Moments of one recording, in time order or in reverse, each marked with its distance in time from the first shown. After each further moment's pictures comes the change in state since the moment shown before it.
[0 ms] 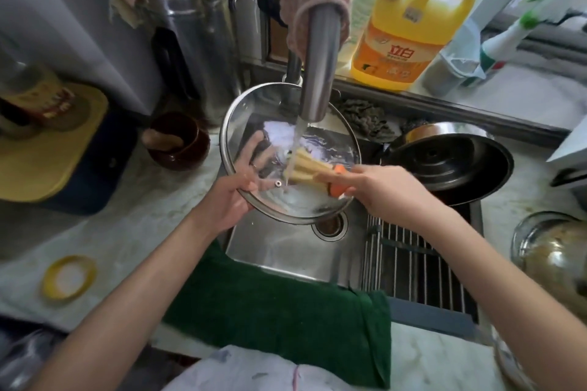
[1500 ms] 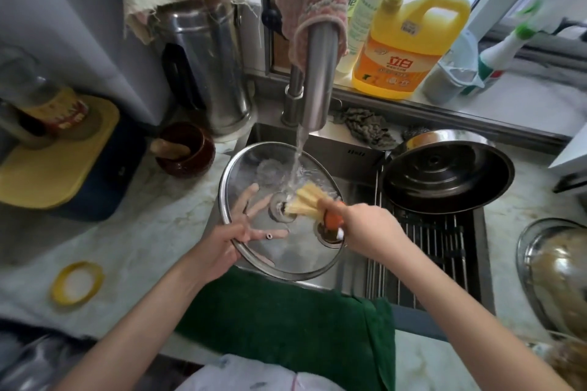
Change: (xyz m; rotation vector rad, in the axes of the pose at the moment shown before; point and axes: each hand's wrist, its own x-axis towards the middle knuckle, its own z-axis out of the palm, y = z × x) left_hand -0.043 -0.031 -0.011 0.109 0.091 -0.168; right_hand -0.005 -0.039 0.031 0.060 -0.205 0.310
